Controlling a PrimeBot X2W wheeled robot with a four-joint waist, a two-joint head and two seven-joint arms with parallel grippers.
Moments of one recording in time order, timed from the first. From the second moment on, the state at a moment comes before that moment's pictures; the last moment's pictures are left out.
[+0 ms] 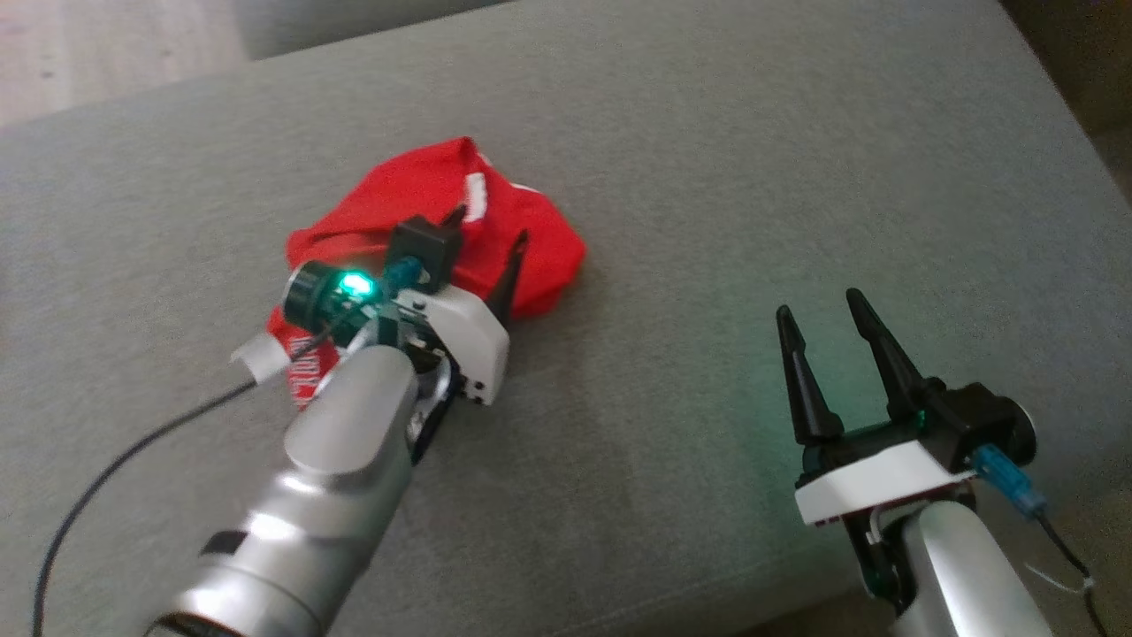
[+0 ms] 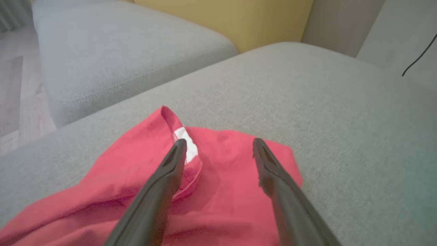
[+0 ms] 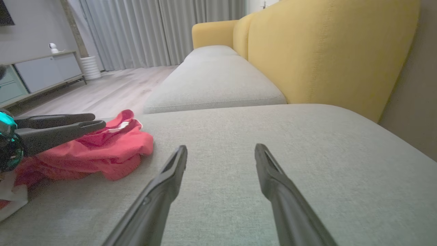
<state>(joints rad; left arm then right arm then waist) -0.74 0.04 -0.62 0.83 -0.35 -0.06 -0.01 -0.14 -0.04 0.16 0.26 0.10 0.13 -0.25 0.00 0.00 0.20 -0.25</state>
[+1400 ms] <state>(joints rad) -0.72 0.04 -0.61 0.80 -0.50 0.00 -0.25 -0.04 -0.04 0.04 0.28 0.09 0.13 -0.25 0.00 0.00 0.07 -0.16</state>
